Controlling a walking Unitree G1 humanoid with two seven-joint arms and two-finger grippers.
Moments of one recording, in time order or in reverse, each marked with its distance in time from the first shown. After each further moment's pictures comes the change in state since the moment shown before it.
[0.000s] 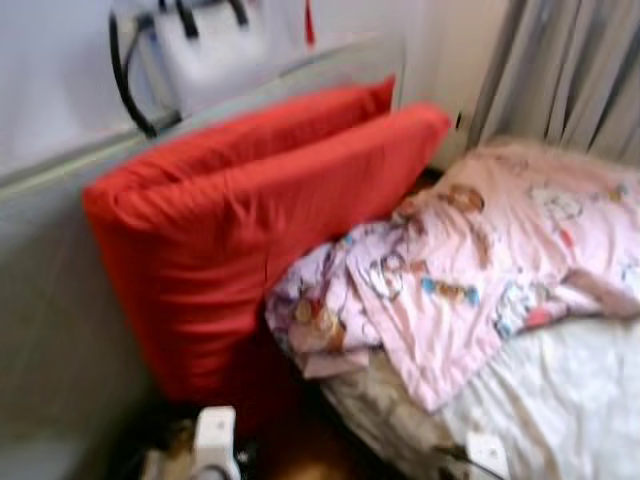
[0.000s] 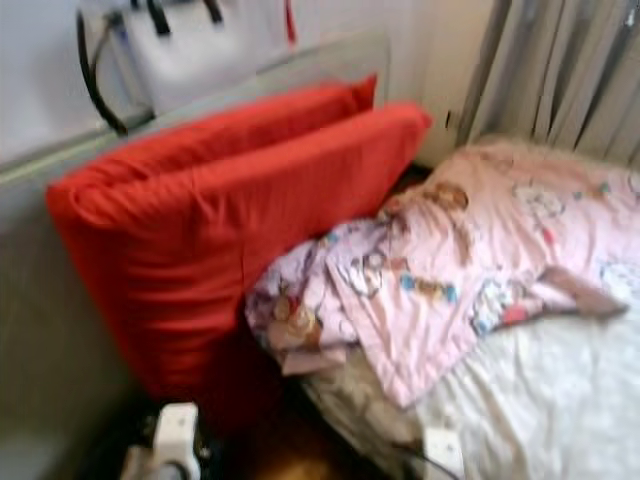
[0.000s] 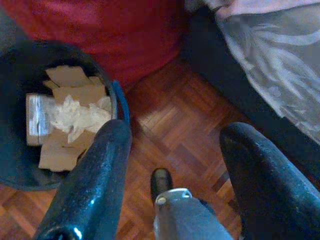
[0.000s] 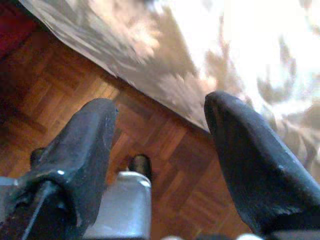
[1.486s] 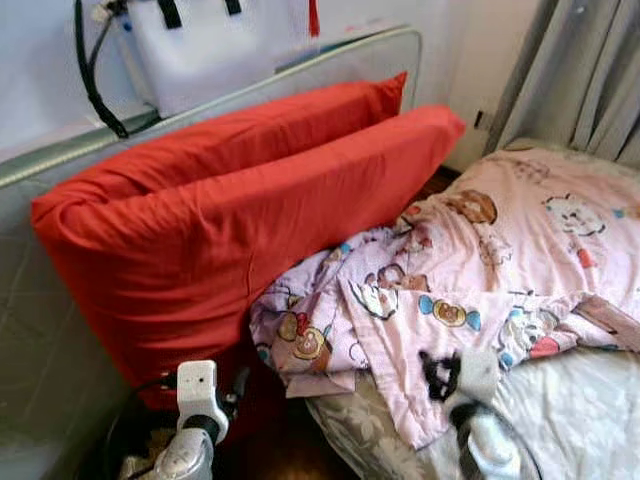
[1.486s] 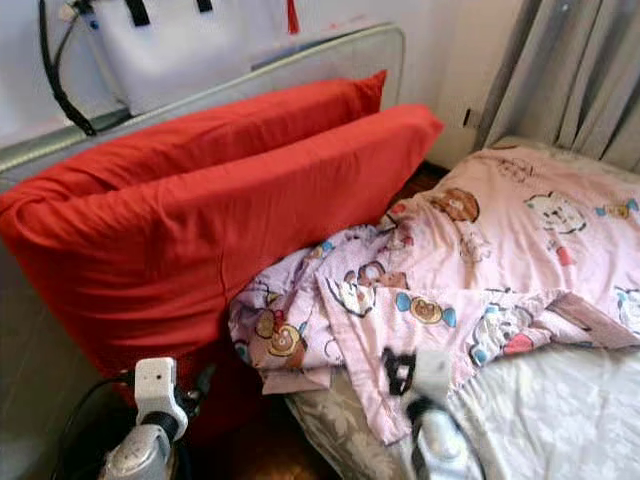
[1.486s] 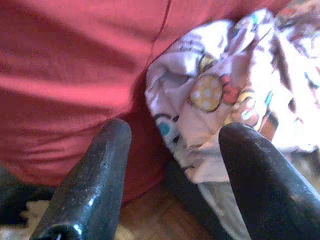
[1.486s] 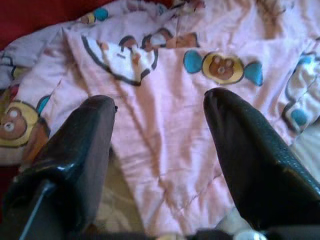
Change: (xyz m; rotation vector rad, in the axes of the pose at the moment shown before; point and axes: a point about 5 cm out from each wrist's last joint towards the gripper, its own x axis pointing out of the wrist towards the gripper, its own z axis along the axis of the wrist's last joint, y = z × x) left arm -0.011 -0.001 0.072 -0.034 -0.507 -0.063; right arm -0.008 0.024 0.106 0.047 -0.591 0.148
